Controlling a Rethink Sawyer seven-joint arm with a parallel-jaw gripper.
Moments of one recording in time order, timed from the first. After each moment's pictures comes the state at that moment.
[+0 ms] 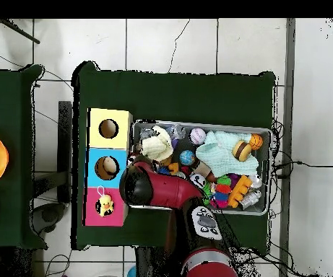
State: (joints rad) arm -0.16 -0.57 0.05 1.87 0.05 0.02 1.88
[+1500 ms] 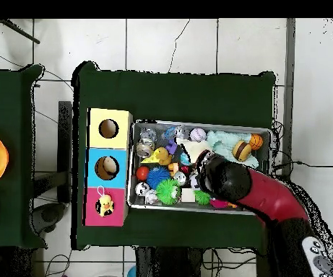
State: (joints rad) arm -0.53 -0.74 0.05 1.78 -0.06 0.43 1.88
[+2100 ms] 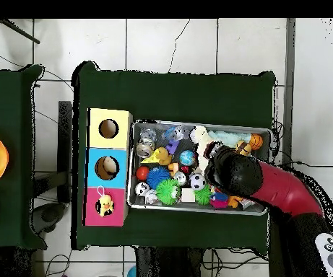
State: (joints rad) arm -0.58 -0.75 0.13 1.73 -0.14 0.44 1.88
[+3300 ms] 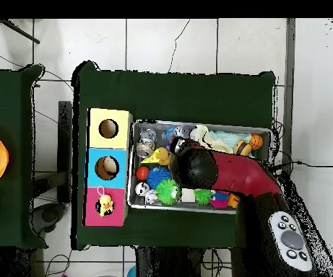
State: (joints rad) arm -0.45 -0.75 0.17 1.73 -0.19 0.41 1.88
